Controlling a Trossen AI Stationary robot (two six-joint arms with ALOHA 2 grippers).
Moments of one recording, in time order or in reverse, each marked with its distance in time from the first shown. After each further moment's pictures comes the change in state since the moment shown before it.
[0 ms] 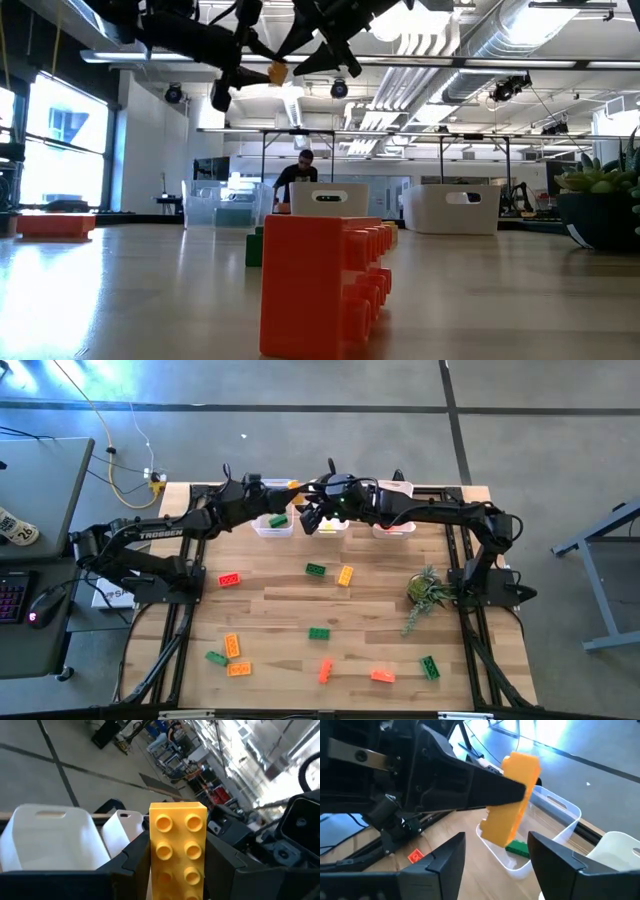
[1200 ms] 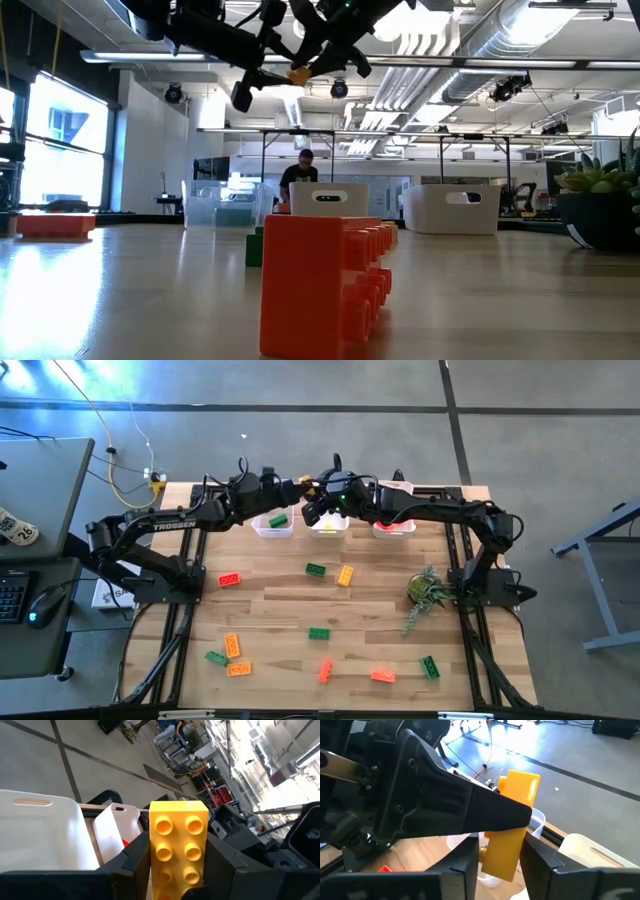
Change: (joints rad) left arm -0.008 0.135 0.146 -0.052 0.014 -0.129; right arm -0.032 -0.002 0.002 -0.033 0.140 -0.003
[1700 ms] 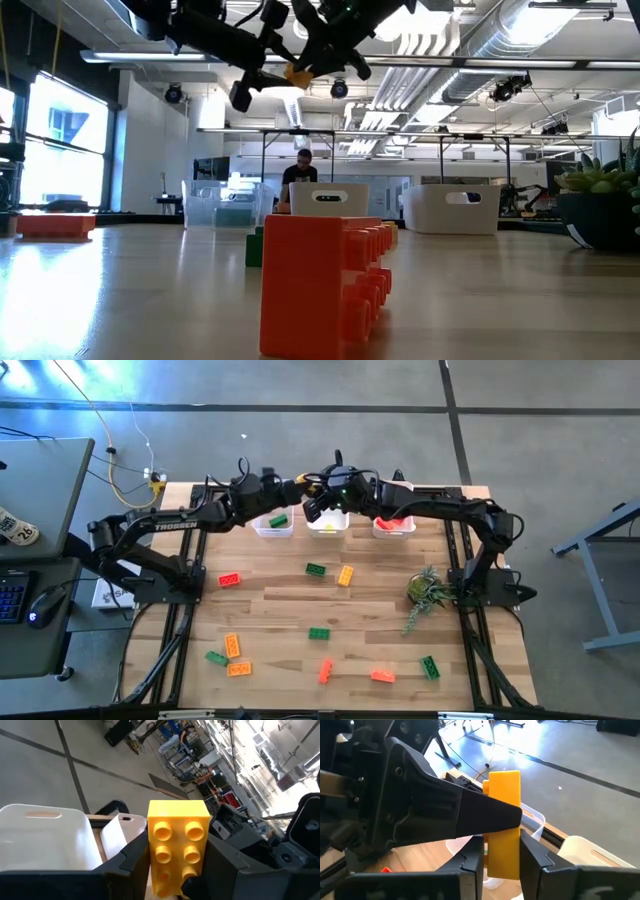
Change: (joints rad) left arm -0.002 0.014 0.000 0.018 -0.080 0.055; right arm -0.038 0.001 0.001 -0.018 -0.049 0.000
